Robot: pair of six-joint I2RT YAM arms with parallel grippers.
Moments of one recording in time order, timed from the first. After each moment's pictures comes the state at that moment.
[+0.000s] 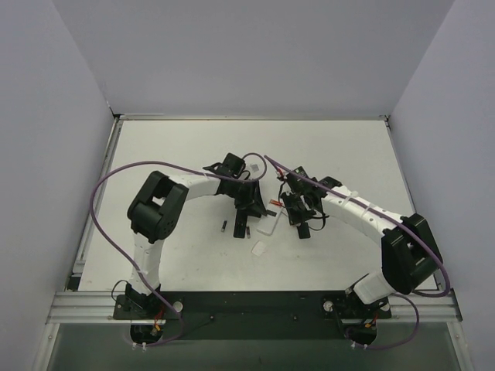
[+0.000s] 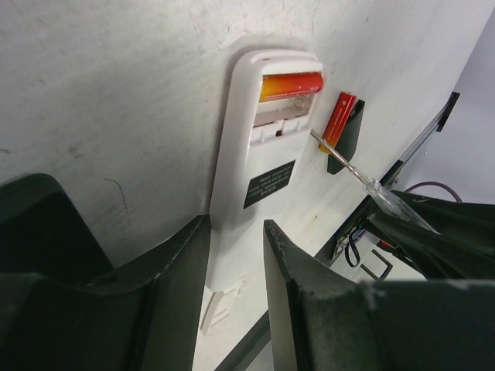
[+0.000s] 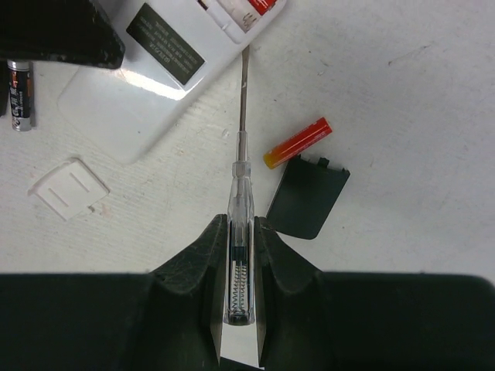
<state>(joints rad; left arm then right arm) -0.59 2.09 1.34 -0.30 0.66 -0.67 0.59 1.49 0.96 -0.67 0.02 0.19</state>
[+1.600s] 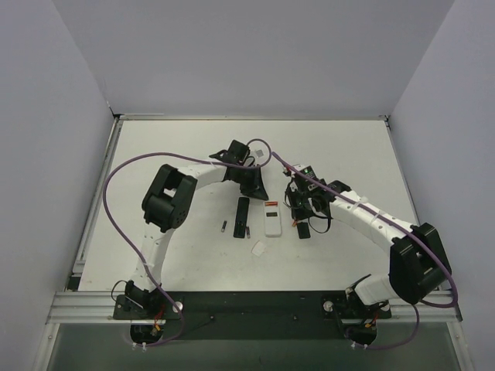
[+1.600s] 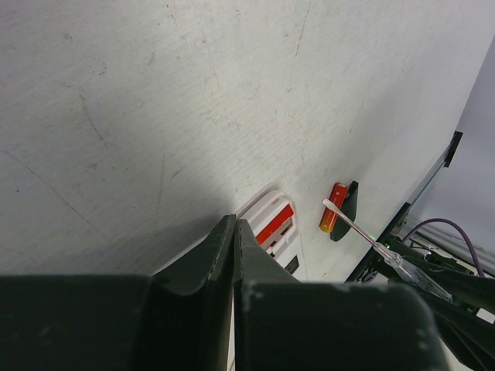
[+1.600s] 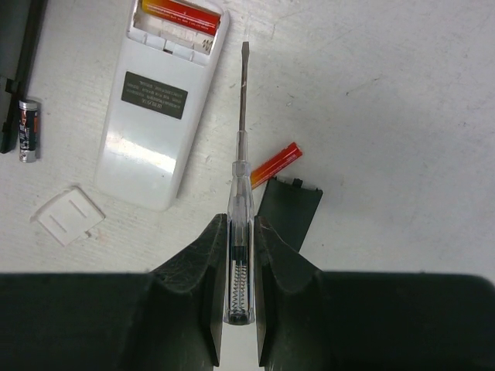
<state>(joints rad) -0.55 2.28 1.62 -0.34 0.64 -0.61 0.56 1.41 0.91 -0.56 0.05 0.18</state>
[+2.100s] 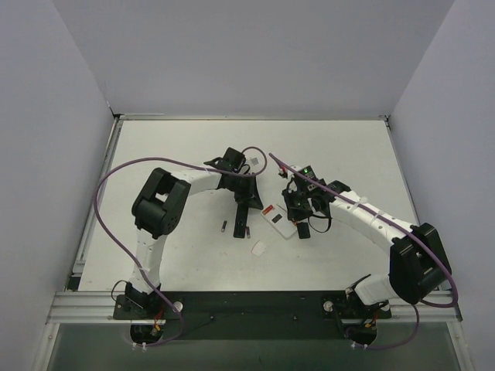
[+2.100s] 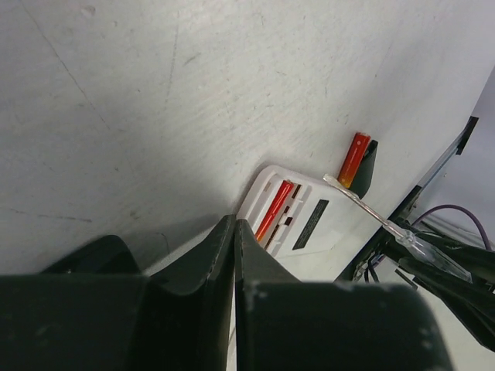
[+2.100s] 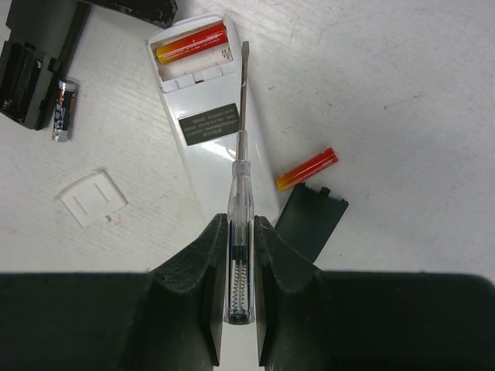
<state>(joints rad) -0.57 2.16 1.44 -0.31 0.61 -0.61 0.56 1.41 0.91 -0.54 -0.03 0.14</state>
